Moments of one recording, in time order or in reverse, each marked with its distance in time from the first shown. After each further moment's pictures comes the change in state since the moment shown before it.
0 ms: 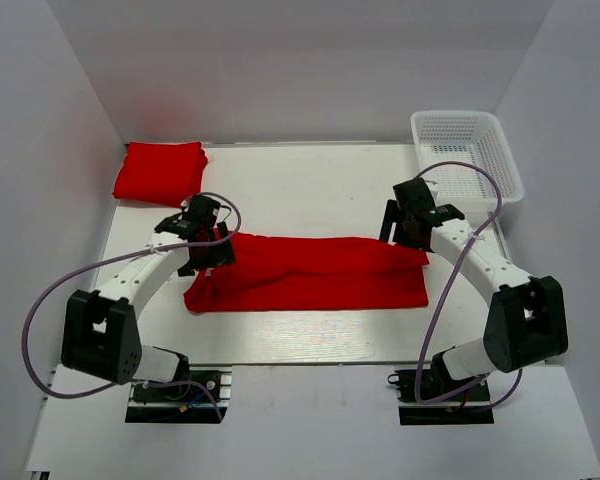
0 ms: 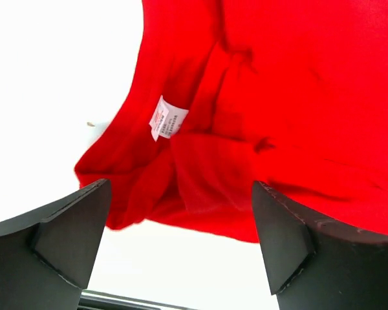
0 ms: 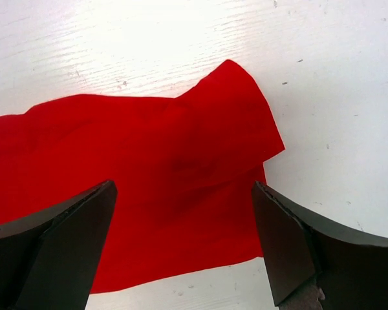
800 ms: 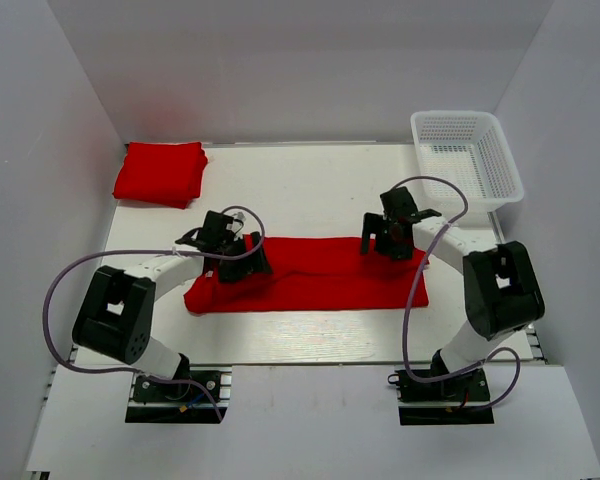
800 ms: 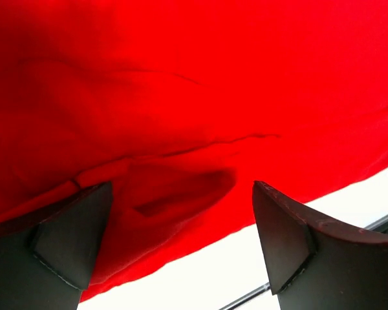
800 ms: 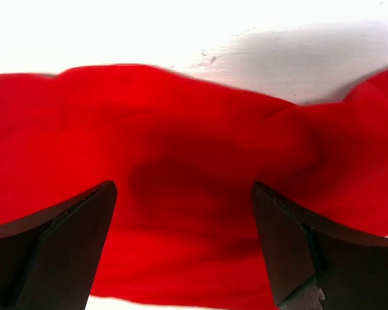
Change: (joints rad) left arm -0.060 0.105 -0.180 0.467 0.503 0.004; right arm 0.006 0.196 -0.054 0.193 -0.302 -0.051
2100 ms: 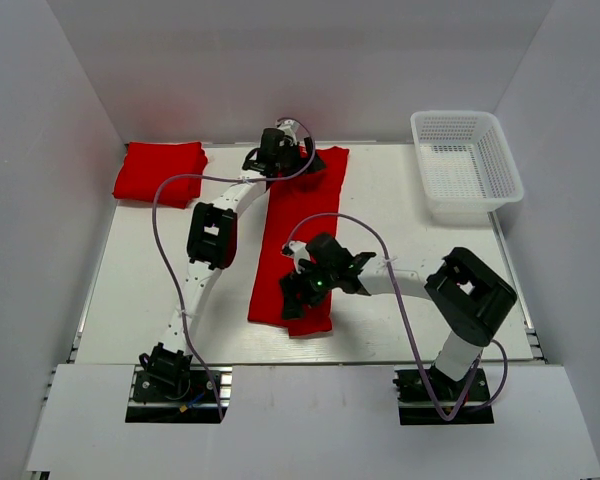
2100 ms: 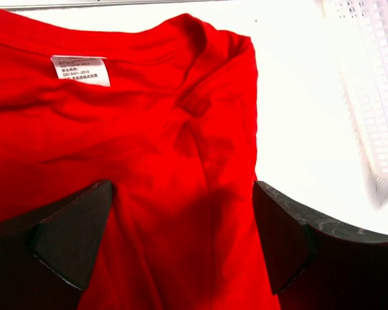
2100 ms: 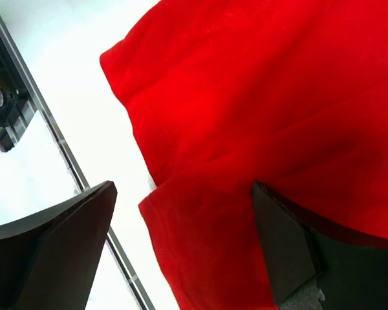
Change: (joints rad) left arm -0.018 1.265 1.674 0.155 0.094 0.042; right arm 0.552 0.072 -0.125 0.418 -0.500 -0.154
